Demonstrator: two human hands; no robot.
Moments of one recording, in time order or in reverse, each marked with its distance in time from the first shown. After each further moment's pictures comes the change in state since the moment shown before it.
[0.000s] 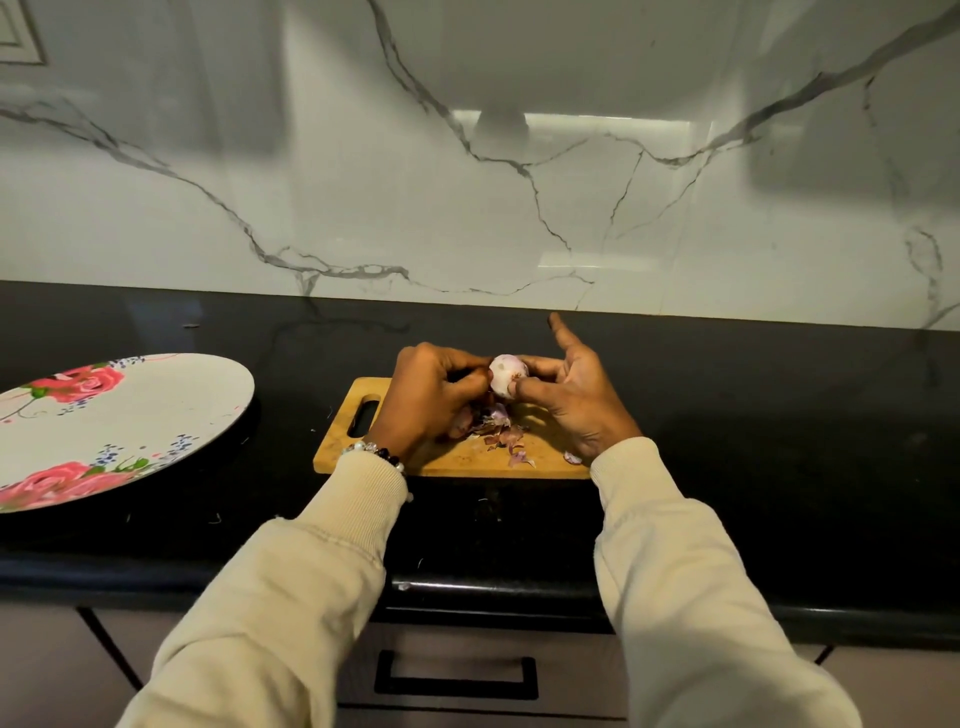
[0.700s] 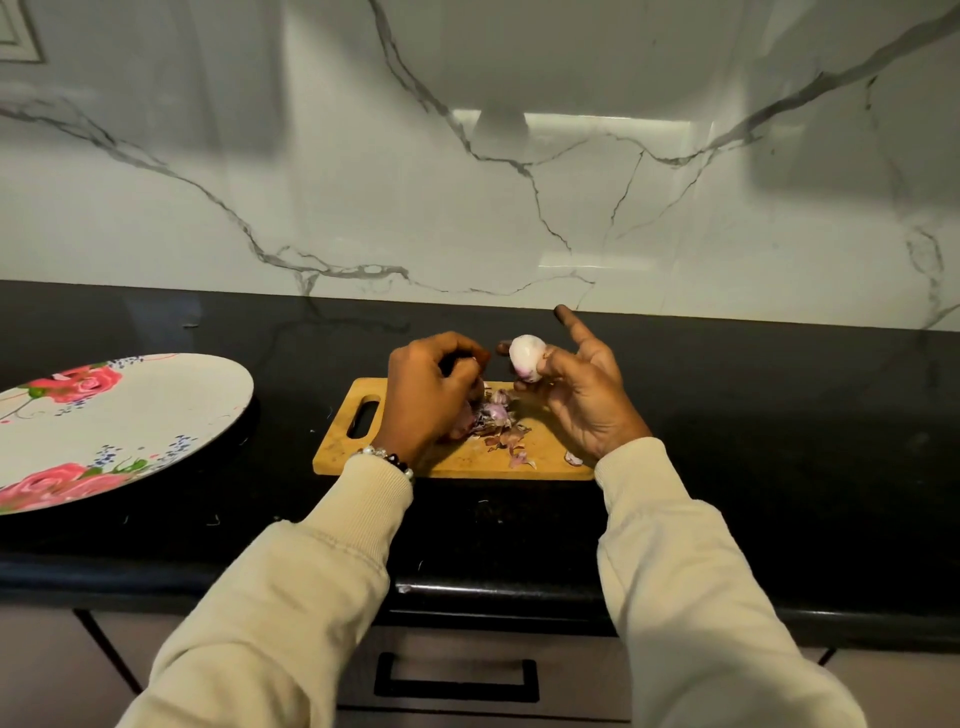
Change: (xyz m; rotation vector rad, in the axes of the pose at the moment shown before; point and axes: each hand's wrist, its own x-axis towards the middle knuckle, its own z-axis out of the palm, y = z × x) left_hand 0.002 -0.001 0.007 -0.045 0.207 -0.008; right_hand 0.000 -0.008 0.005 0.438 0.053 0.003
